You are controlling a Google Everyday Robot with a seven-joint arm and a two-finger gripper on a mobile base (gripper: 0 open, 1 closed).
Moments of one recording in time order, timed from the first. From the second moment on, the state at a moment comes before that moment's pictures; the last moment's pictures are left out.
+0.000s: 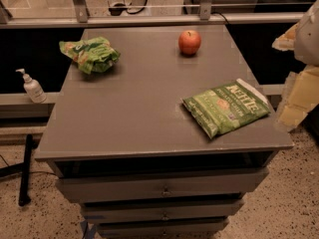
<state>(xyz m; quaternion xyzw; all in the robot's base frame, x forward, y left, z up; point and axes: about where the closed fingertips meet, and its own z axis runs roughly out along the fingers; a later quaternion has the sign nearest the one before) 0.438 -0.216 0.978 -0.60 0.78 -0.04 0.16</state>
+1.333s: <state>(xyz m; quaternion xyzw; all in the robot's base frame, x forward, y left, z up) 0.468 -0.123 0.947 -0.58 0.75 0.11 0.29</state>
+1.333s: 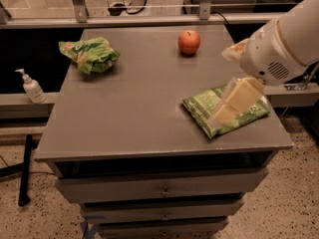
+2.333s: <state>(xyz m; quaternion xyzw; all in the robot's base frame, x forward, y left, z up) 0.504 -0.021 0.940 -0.55 0.71 0.19 0.39</state>
